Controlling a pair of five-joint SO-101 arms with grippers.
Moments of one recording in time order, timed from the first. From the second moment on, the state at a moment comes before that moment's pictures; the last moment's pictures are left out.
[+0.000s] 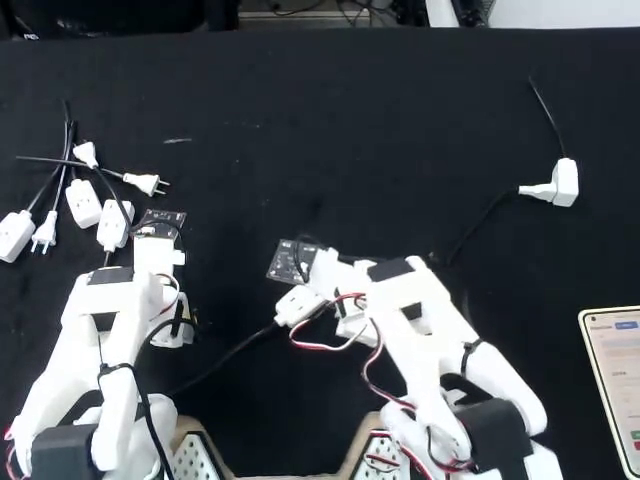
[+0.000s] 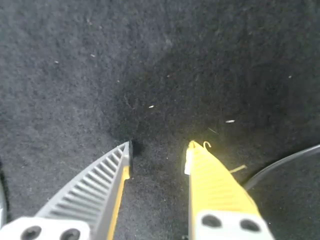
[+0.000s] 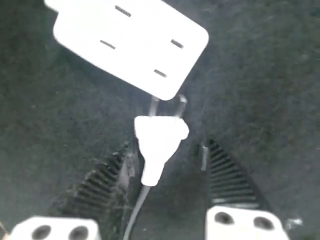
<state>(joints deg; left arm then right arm) -10.5 -26.0 64.7 54.5 -15.7 -18.3 -19.7 62.3 49.8 53.5</state>
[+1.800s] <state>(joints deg) -12.4 -25.5 42.3 58.9 3.2 -38.9 -39.4 72.6 9.8 17.6</state>
